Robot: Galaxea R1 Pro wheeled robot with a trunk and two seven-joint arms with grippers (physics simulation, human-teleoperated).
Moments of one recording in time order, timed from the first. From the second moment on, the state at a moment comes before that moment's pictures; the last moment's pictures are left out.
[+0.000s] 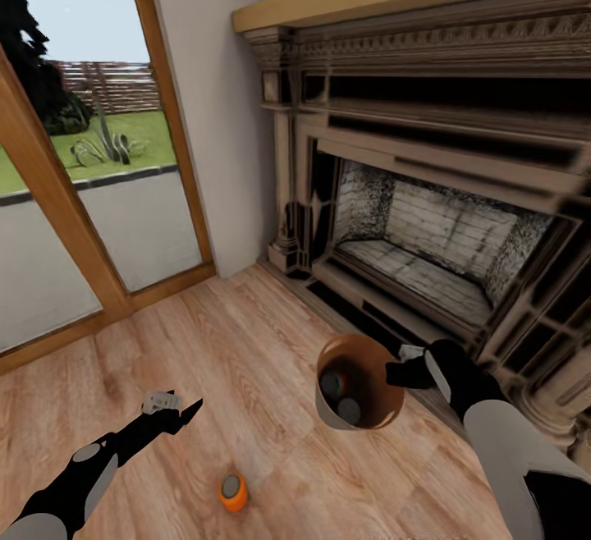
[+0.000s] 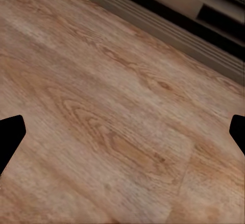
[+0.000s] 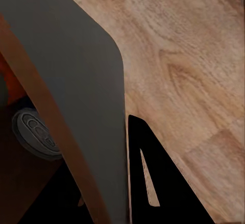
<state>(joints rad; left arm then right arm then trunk) -0.52 0.21 0.14 -0.51 0.06 -0.20 -0.66 -0.85 -0.11 -0.09 -0.57 0.06 0.89 0.35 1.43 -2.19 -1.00</state>
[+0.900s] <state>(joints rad) -0.52 0.21 0.15 -0.46 0.05 -0.20 -0.53 -0.85 -0.10 -0.09 -0.57 0.06 0.89 0.35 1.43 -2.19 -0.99</state>
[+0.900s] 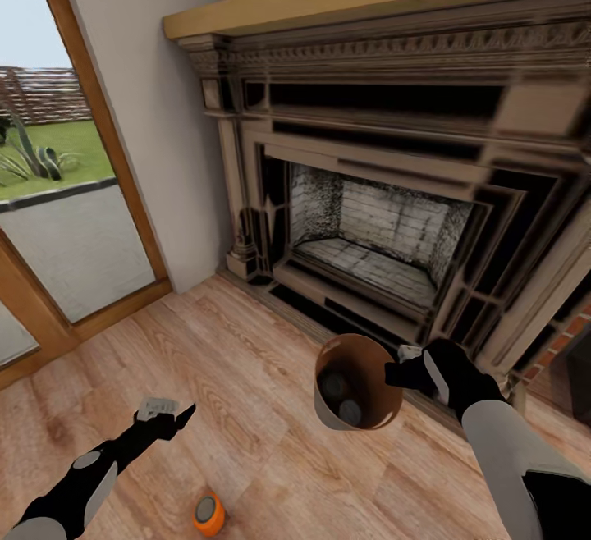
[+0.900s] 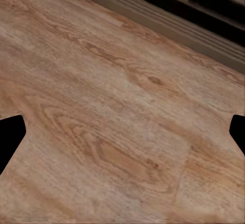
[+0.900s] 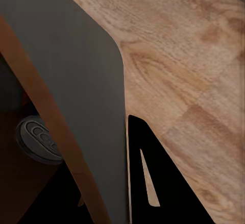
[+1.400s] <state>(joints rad) -0.52 0.20 0.12 -0.40 0.05 -0.21 -0.33 -0.86 -0.10 -0.08 -0.57 0.08 0.90 0.34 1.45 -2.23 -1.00</state>
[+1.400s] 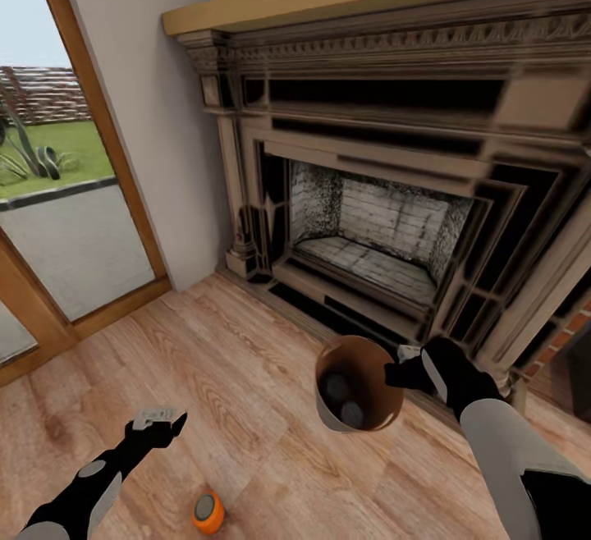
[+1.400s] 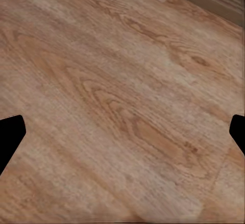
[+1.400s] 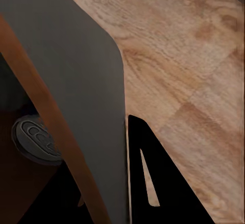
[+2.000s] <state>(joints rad) -0.52 0.14 0.02 -0.35 -0.03 -0.29 -0.29 -1.05 -0.03 -0.06 -0.61 0.24 1.05 0.32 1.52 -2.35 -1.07</state>
